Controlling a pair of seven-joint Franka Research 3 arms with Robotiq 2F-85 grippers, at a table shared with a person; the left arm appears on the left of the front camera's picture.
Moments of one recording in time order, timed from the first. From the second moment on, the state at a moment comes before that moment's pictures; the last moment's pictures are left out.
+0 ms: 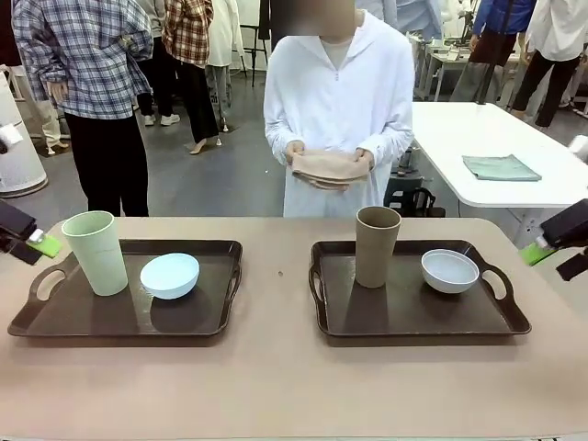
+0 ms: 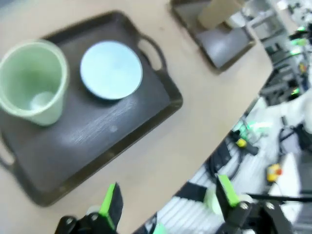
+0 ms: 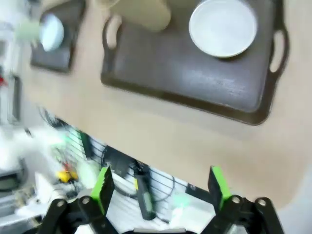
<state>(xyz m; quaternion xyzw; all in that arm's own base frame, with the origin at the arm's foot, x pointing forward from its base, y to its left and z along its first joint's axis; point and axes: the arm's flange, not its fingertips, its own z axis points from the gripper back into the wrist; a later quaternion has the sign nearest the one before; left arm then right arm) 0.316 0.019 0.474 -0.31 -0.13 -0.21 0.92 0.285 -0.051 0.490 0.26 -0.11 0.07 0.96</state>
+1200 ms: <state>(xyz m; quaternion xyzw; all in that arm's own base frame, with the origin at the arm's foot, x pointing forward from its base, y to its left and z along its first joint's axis) 0.325 0.124 0.413 -0.52 -0.11 -0.03 0.85 0.284 -0.126 0.448 0.51 -0.08 0.00 0.85</state>
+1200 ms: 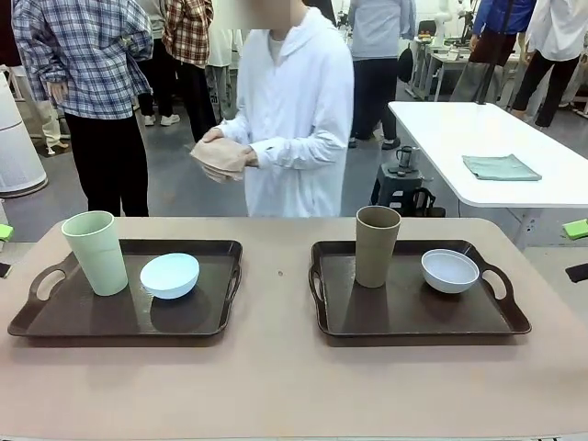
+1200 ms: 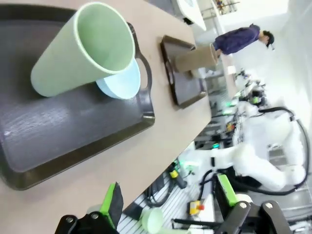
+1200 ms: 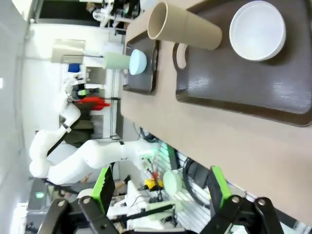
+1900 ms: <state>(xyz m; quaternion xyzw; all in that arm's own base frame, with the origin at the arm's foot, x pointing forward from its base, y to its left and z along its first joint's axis) 0.332 0.132 0.400 -0.55 -0.11 0.02 0.83 0.291 -0.130 0.436 0.52 -0.05 -0.01 0.85</state>
